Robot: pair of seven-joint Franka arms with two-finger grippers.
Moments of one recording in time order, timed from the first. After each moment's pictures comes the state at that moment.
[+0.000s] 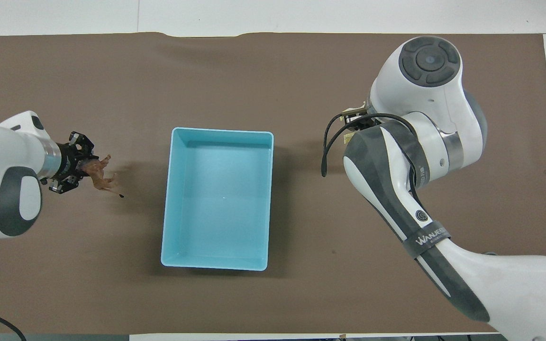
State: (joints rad) left arm 0.05 0.06 -0.09 -2.11 -0.01 2.24 -1.14; right arm 0.31 0.33 0.02 -1.56 -0.11 1.89 0.26
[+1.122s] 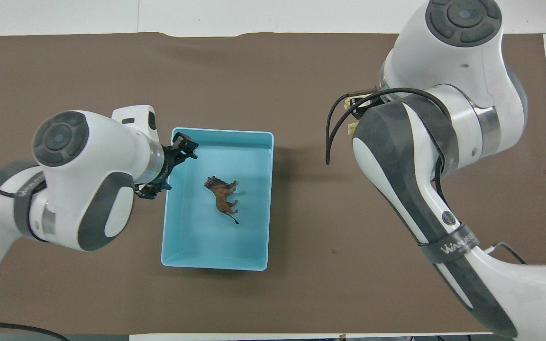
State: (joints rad) left arm -0.25 0.01 -0.11 -2.01 -0.14 2.07 -1.07; right arm 0.31 0.34 0.01 -1.41 -0.08 1.73 0.27
